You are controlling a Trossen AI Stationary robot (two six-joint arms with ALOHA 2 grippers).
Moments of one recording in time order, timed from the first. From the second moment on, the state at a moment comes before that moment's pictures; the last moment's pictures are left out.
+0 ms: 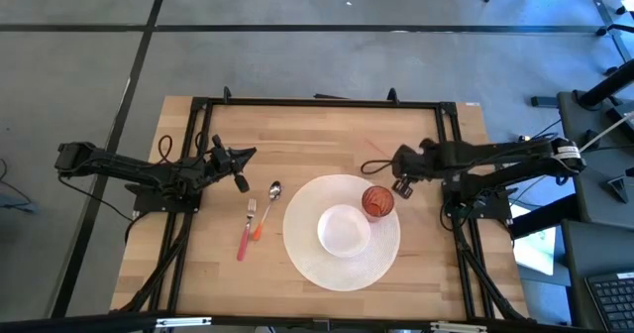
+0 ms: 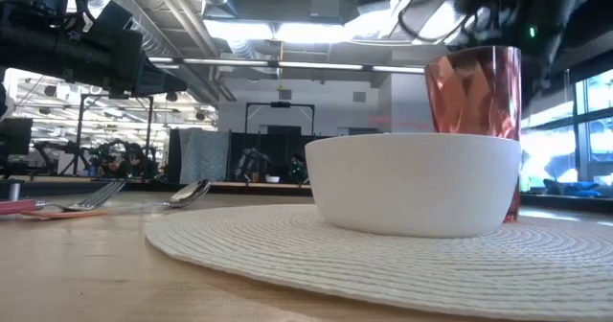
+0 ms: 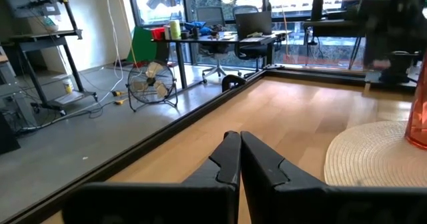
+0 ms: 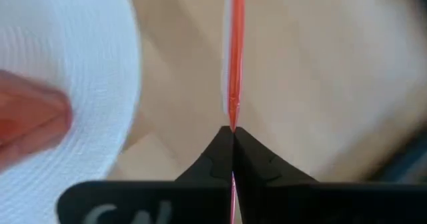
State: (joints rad) left arm -0.05 0.56 0.01 0.52 -0.68 0.01; right arm -0.02 1.11 0.83 -1.03 0.36 0.53
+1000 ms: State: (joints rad) left arm -0.05 0.56 0.01 0.50 -0.65 0.01; right arm 0.13 1.37 1.55 -1.57 0.81 -0.30
